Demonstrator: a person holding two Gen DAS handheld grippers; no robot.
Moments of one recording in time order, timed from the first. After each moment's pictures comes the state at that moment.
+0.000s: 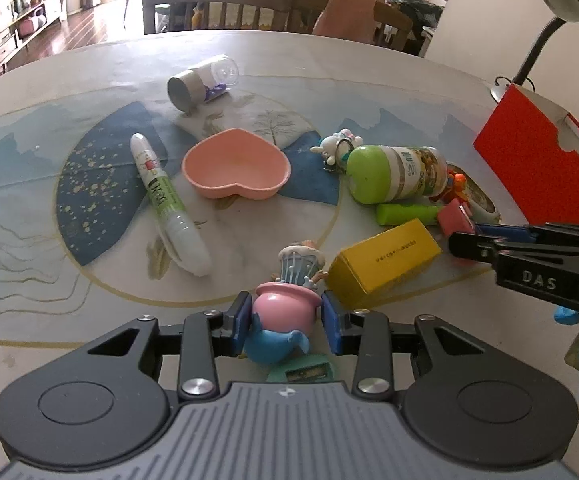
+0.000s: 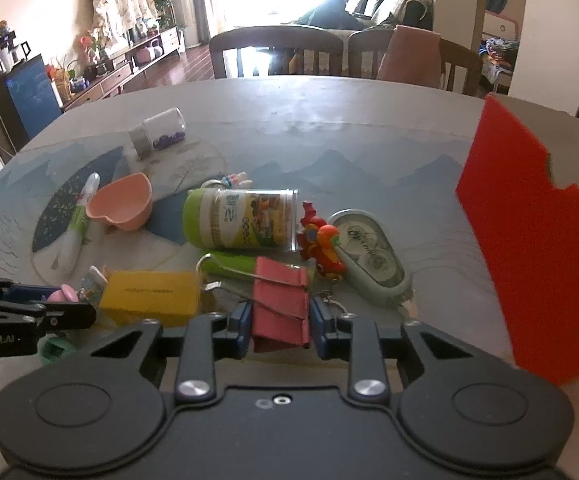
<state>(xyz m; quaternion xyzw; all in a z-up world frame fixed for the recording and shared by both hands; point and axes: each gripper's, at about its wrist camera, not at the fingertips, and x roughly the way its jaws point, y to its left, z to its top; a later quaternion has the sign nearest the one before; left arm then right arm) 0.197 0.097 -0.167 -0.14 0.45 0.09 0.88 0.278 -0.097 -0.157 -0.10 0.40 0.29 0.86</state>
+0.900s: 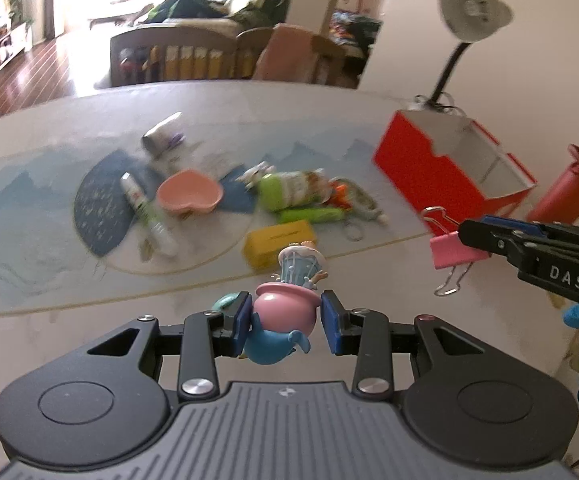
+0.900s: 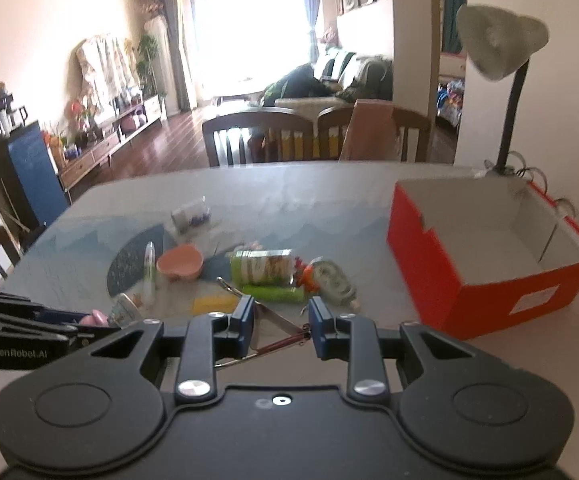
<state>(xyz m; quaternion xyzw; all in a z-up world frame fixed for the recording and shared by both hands) 0.108 0.048 -0.060 -0.12 0.41 0.02 0.90 0.162 -0.160 -0.029 -0.05 0.32 0.26 0.91</state>
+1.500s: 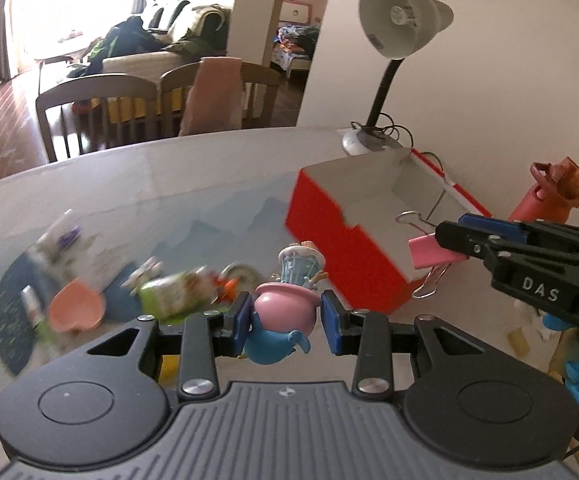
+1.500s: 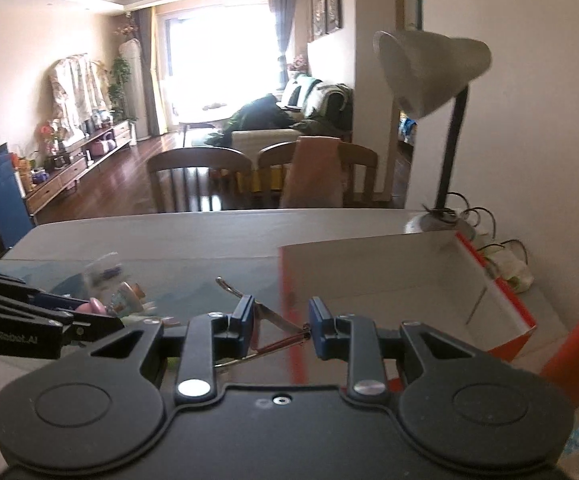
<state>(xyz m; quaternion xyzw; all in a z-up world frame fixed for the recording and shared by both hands) 0.237 -0.044 -0.015 -0.09 0.39 -0.03 0.92 0.271 -0.247 -0.007 -0.06 0.29 0.22 0.93</state>
